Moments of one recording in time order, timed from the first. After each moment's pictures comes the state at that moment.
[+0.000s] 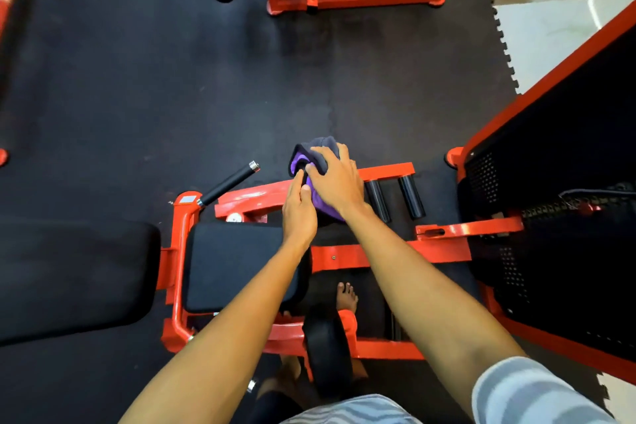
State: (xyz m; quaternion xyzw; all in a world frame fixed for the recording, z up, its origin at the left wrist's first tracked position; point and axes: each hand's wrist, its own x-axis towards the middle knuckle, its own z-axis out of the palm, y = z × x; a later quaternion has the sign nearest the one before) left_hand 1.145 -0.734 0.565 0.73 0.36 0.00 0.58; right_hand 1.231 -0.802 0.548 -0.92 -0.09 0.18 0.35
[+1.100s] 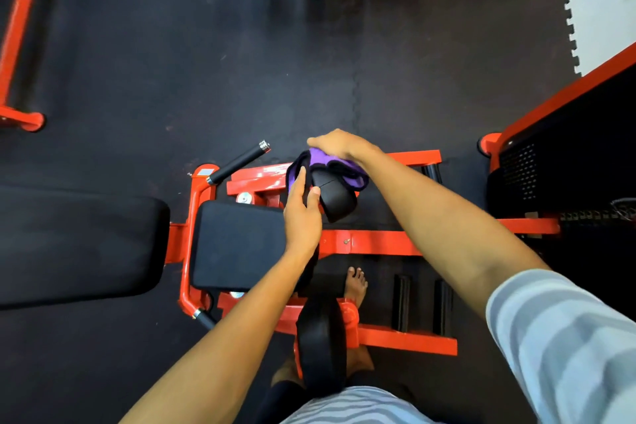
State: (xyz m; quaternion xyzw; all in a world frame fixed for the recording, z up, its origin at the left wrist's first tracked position) left_hand 1.135 -0.747 0.540 0.71 0.40 0.04 0.58; right_hand 1.316 -0.777 0.545 -0.82 -0.10 0.50 0.28
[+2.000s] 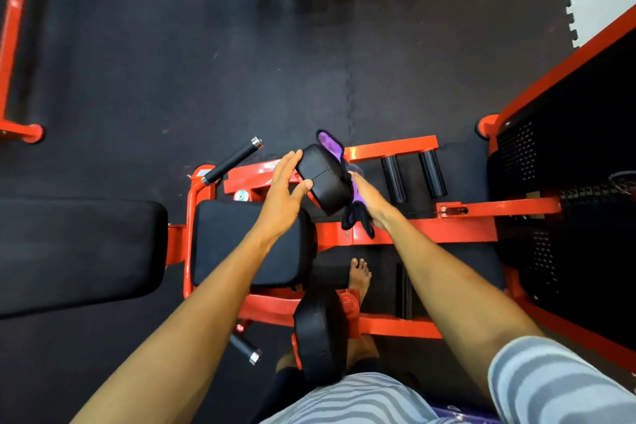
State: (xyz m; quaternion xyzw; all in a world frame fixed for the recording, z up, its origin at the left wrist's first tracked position) left_hand 1.137 -0.699 0.540 0.83 0.23 -0.09 0.50; right_hand 1.223 -0.870 0.433 -0.62 0.15 0.47 0.61
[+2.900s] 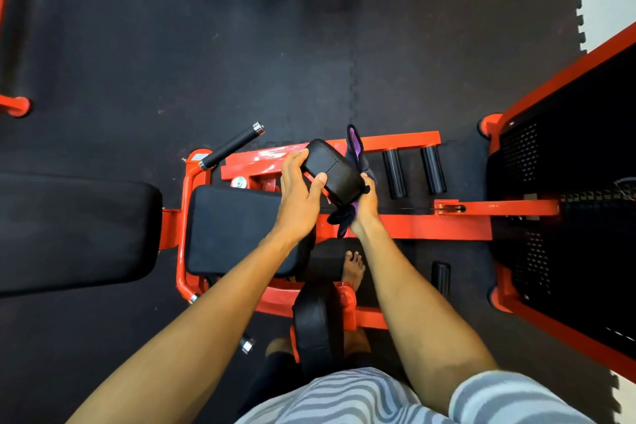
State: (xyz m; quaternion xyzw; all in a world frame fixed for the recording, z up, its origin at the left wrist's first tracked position) left_hand 1.127 -0.732 0.527 0.83 0.28 -0.02 0.49; right_hand 1.171 -0.841 0.394 -0.53 0.37 0.34 0.68
